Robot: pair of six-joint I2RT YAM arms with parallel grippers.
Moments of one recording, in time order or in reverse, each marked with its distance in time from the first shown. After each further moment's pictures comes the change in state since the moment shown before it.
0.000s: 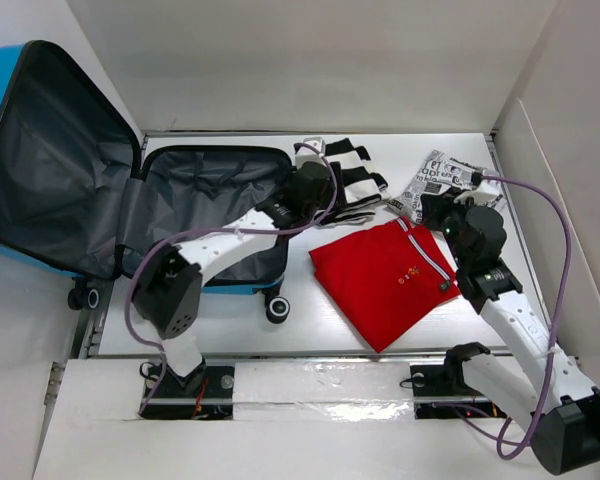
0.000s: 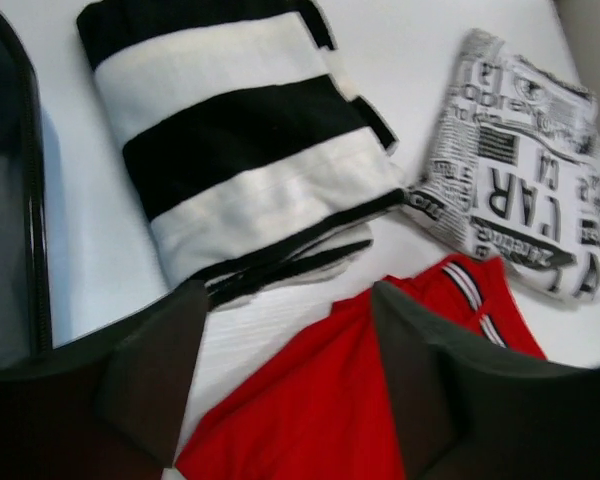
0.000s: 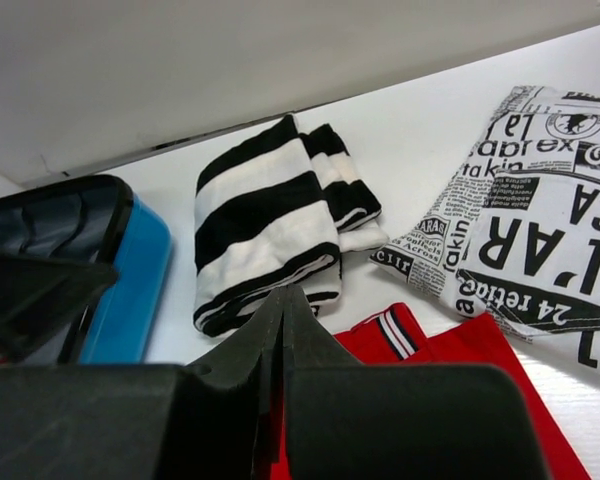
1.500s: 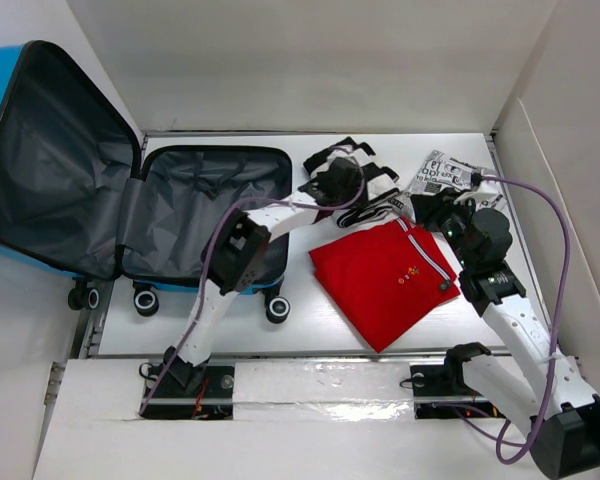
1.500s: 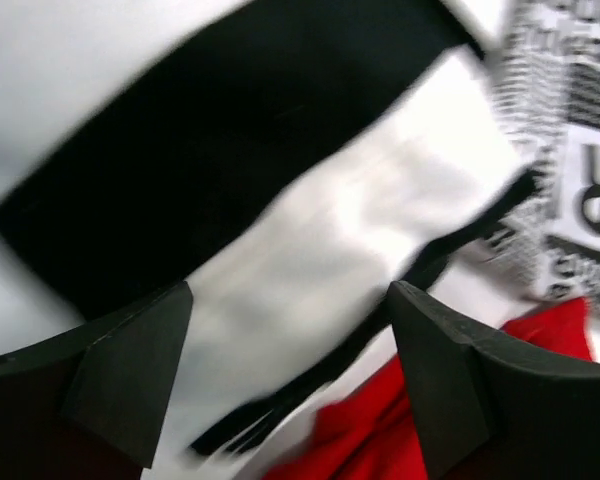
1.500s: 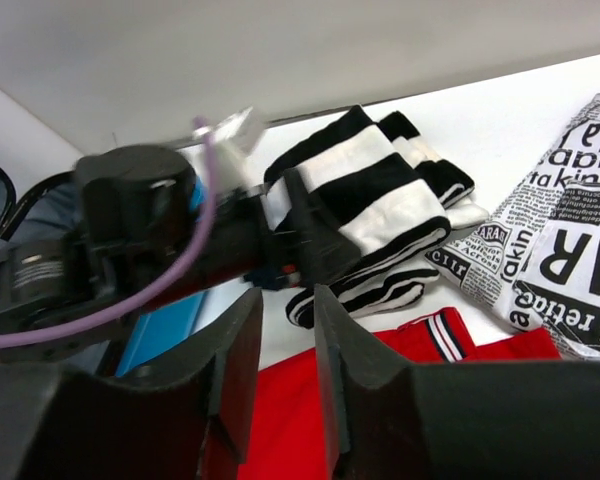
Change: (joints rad) left arm 0.031 0.681 0.626 -0.146 0.190 -0.033; right arm -0.019 -0.030 -0.003 0.016 -0.161 0.023
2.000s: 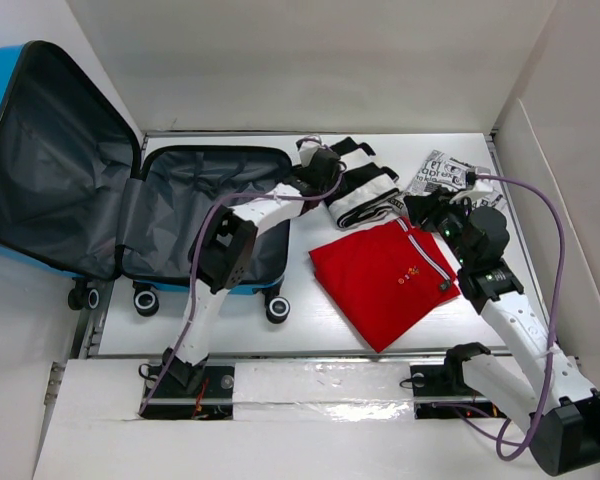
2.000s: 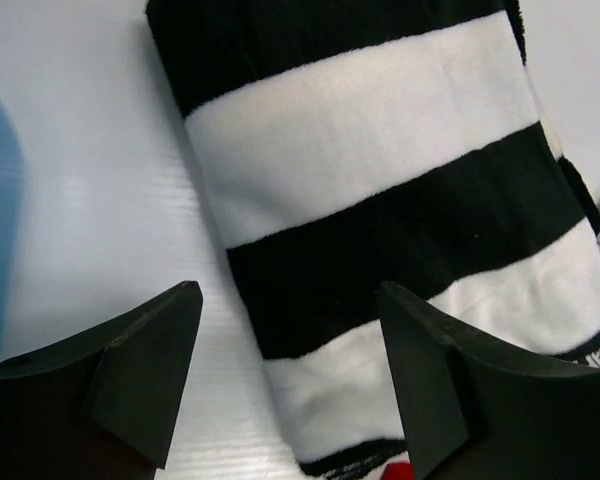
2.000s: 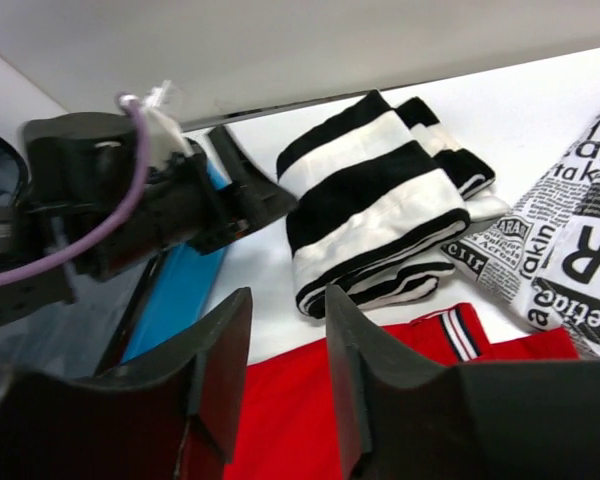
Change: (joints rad) left arm 0.089 -0.175 -0.217 0.008 -0.227 -0.146; right arm -0.001 0.026 0.000 0.008 -0.050 0.000
